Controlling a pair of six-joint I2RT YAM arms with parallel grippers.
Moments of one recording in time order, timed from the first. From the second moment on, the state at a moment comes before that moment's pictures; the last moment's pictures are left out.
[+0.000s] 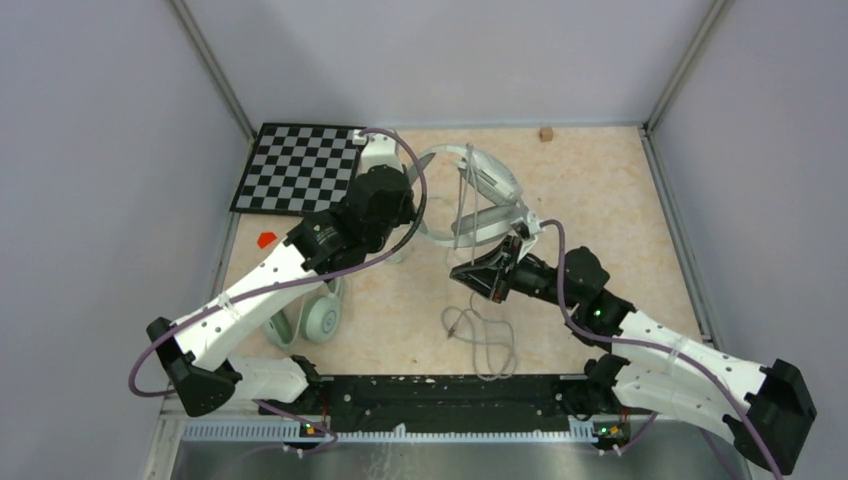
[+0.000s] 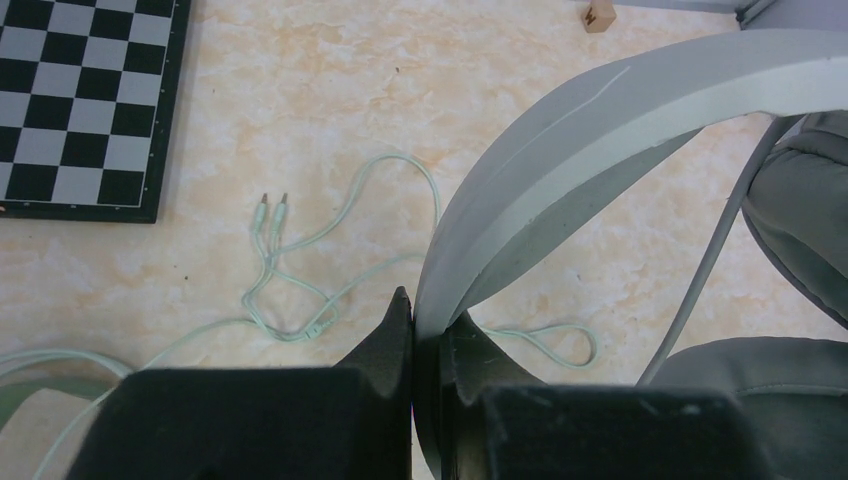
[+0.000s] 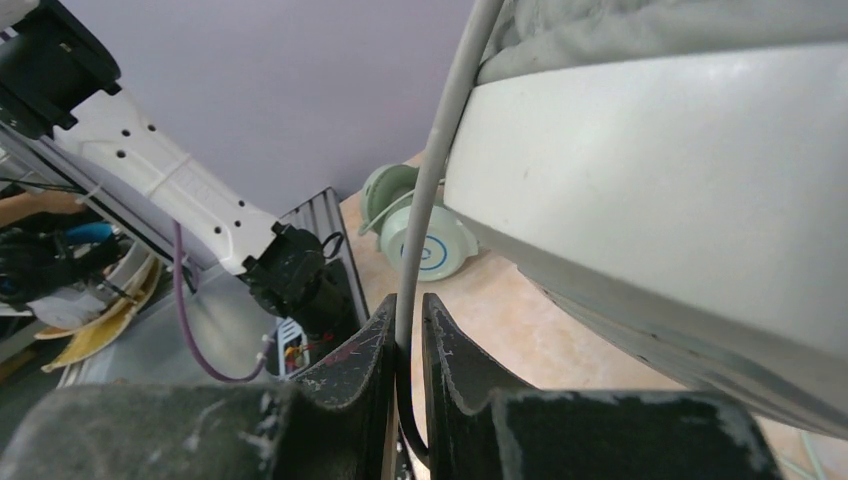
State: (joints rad) left arm -0.86 1.26 1.38 -0.57 -0.58 -0.53; right arm 0.85 0.84 0.51 0.43 -0.38 0.49
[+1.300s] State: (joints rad) left arm -0.86 1.17 1.36 -0.51 -0.44 -0.69; right arm 0.94 1.29 0.29 1.22 -0.18 0.10
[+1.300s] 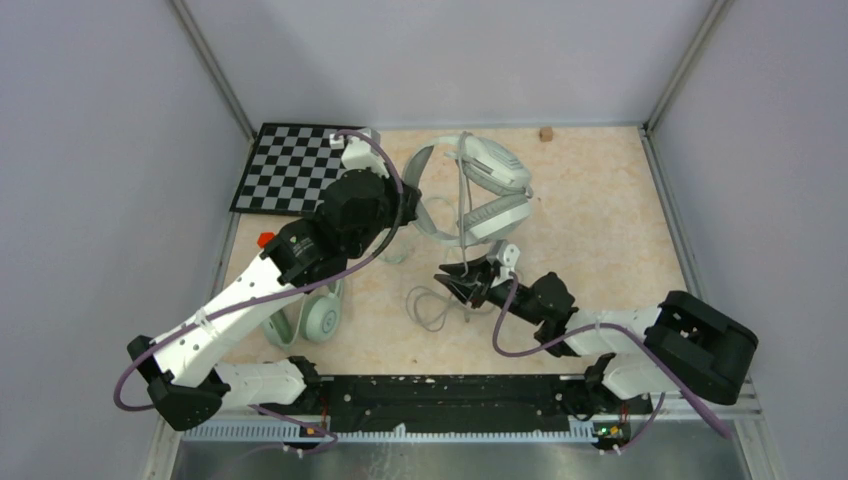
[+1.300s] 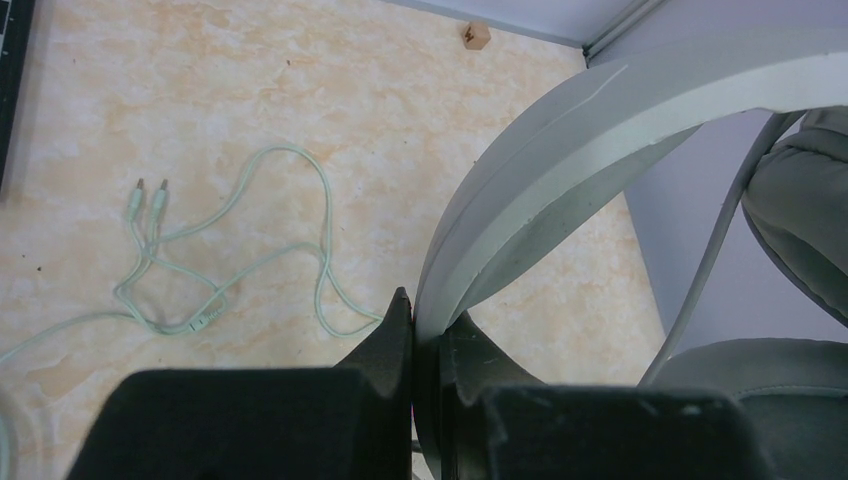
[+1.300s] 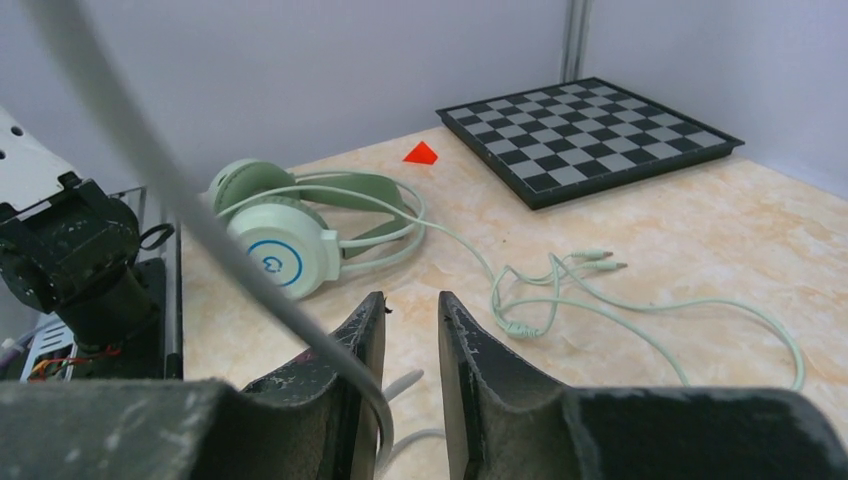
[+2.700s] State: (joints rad) left arm -0.85 1.28 1.64 -0.85 0.24 -0.10; right arm 0.72 0.76 0.22 0.87 -0.02 0.16
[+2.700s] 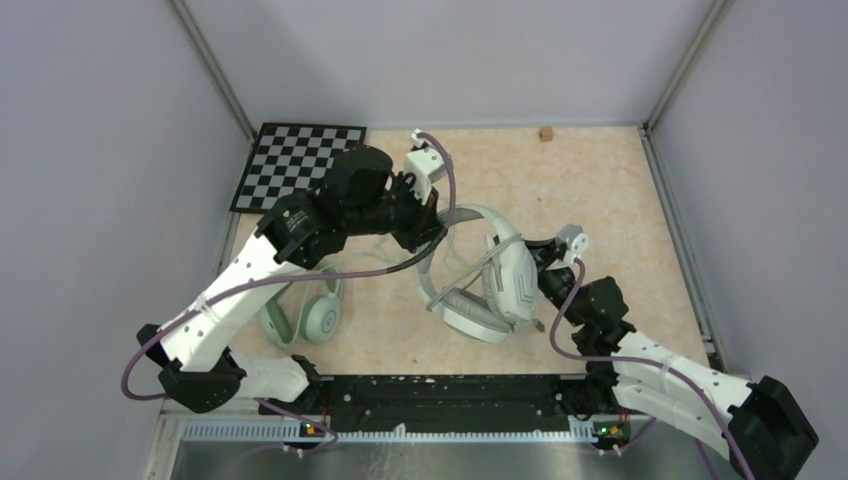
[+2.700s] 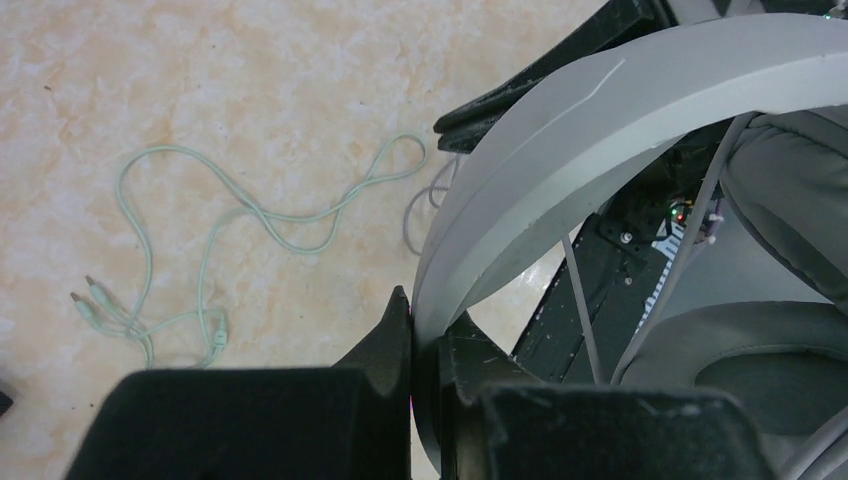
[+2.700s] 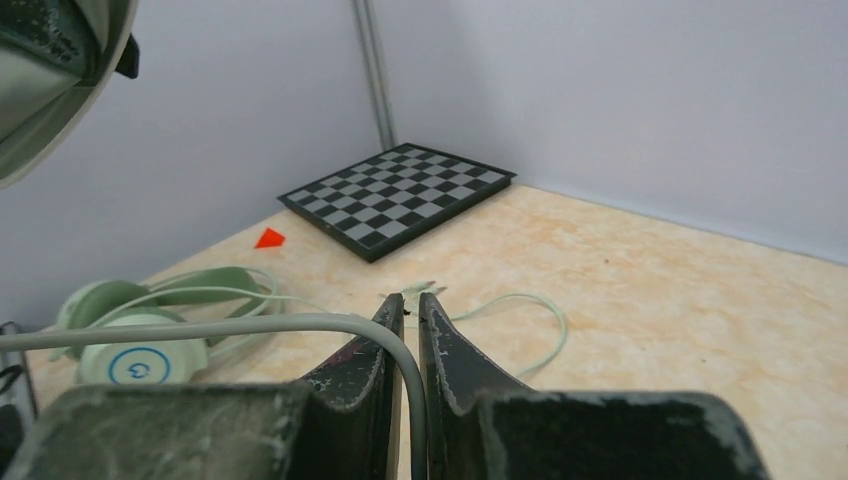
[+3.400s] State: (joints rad) left arm -0.85 1.39 1.69 -1.07 -0.01 0.08; right arm 0.71 0.67 0.29 0.69 0.21 -0.05
